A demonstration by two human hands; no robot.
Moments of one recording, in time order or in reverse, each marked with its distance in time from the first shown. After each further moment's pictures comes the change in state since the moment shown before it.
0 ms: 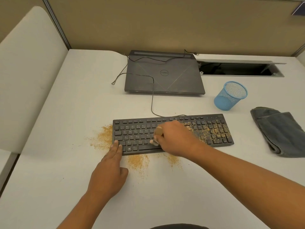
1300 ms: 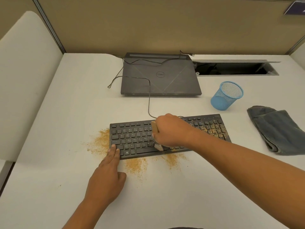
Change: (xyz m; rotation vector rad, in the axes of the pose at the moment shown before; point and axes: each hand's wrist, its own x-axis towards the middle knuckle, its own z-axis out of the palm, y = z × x) left_hand 0.001 0.000 0.000 0.016 -0.015 -0.005; right_hand 0.021 -0.004 -0.024 -0.155 -0.107 -0.001
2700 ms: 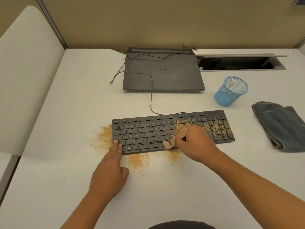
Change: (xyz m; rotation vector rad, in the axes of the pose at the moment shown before) left_hand 0.001 -0.001 0.003 0.002 0.013 0.005; right_hand -0.051 0.044 0.042 0.395 0.272 0.213
